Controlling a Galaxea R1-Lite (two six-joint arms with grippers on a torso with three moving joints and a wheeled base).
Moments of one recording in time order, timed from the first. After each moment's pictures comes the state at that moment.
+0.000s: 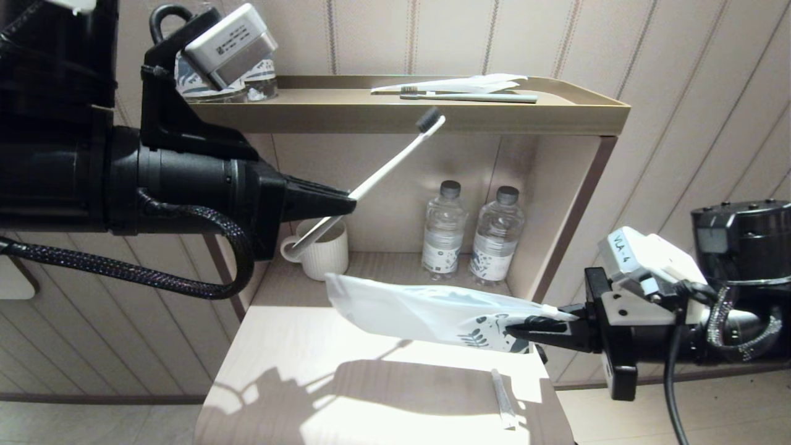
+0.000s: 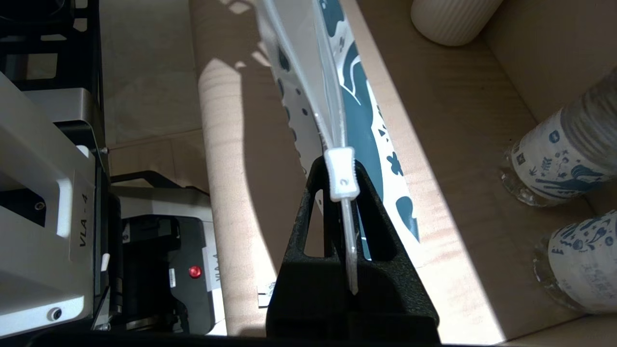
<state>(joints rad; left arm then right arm) -0.69 1.48 -1.34 0.21 -0.34 0.10 0.32 1.43 -0.71 -0.29 0.81 -0.57</state>
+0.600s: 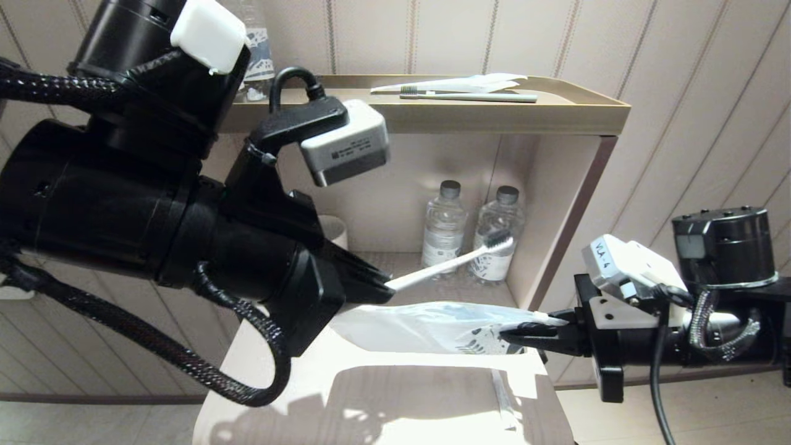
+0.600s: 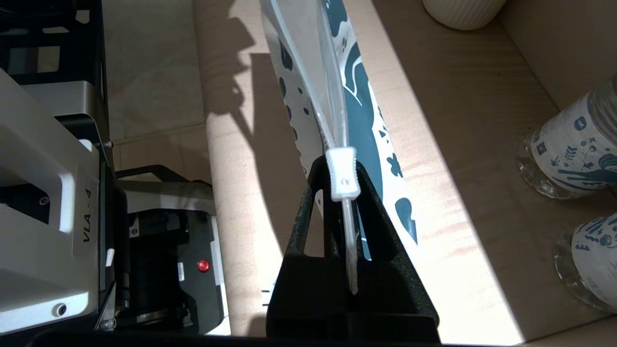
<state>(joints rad) -0.84 1.57 -1.49 0.57 -0.27 0.36 0.32 1.47 -0.71 -0.29 0.81 -0.57</state>
